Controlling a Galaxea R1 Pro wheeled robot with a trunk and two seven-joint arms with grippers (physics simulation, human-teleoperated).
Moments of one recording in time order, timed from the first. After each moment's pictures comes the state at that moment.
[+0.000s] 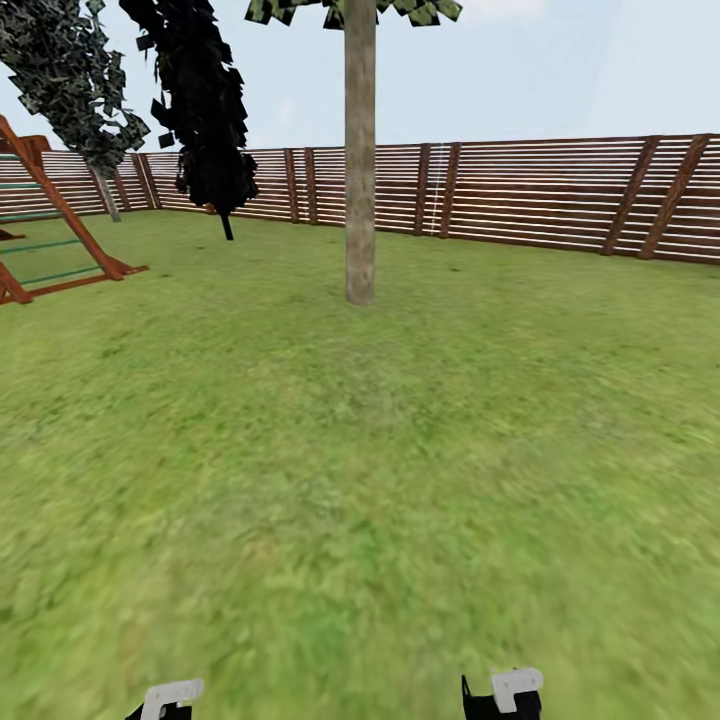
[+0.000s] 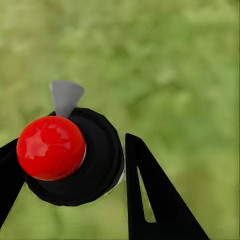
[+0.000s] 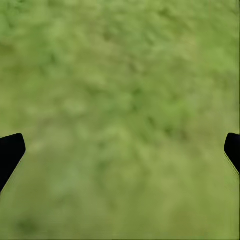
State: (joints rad) left arm -0.41 0.13 -0.01 -0.03 0.12 -0.45 0.01; right arm -0.38 0.02 0.08 -0.10 0.14 -0.55 -0.23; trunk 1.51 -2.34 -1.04
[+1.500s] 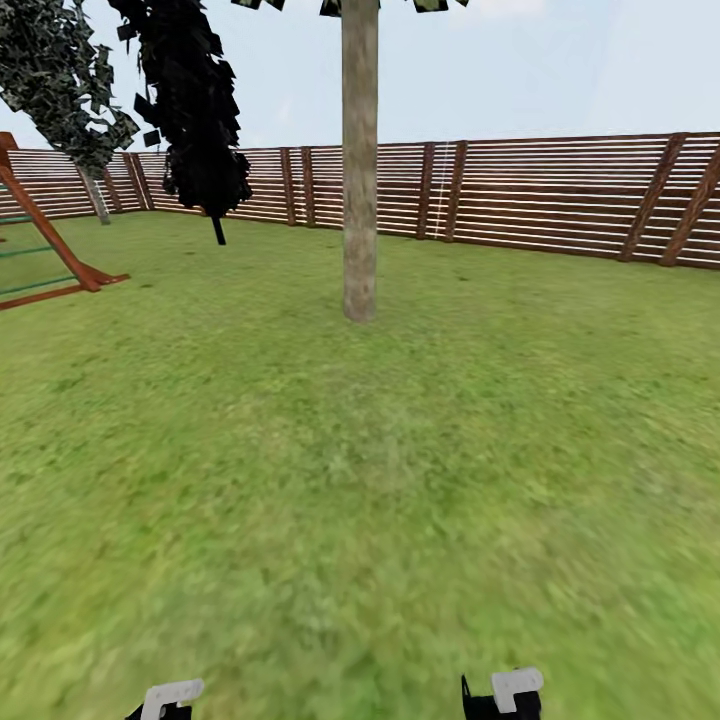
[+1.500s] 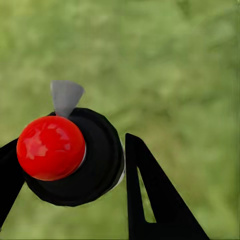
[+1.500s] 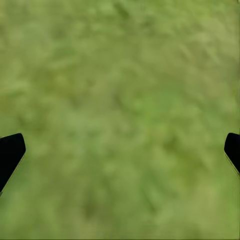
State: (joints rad) left arm -0.41 0.13 -0.01 -0.03 0.12 -0.45 0.01; right arm -0.38 0.02 0.08 -0.10 0.14 -0.55 -0.23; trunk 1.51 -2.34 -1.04
